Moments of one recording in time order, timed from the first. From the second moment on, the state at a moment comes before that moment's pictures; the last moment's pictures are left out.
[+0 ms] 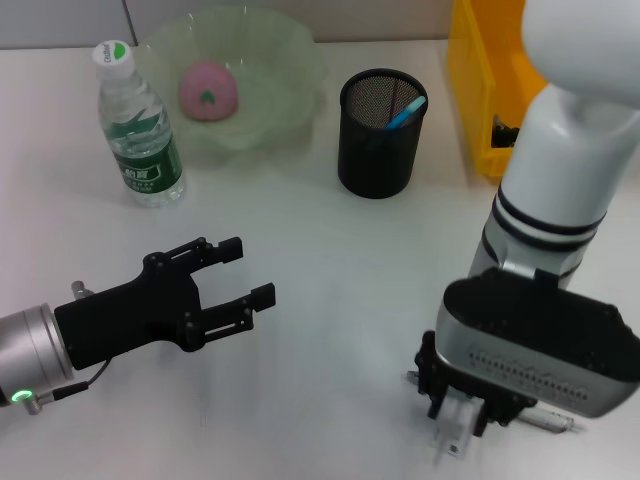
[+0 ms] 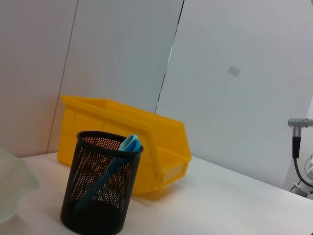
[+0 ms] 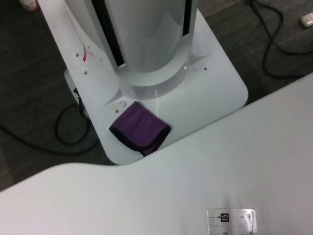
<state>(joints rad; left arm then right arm) -0.38 -2.06 0.77 0.30 1.74 1.55 -0.96 0.86 2.09 -1.84 -1.07 -2.38 -1.71 1.12</state>
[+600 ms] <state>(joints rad) -0.39 -2.06 0.76 0.30 1.74 1.56 -0.96 0.86 2.08 -1.52 -1.10 -2.39 -1.78 1.15</state>
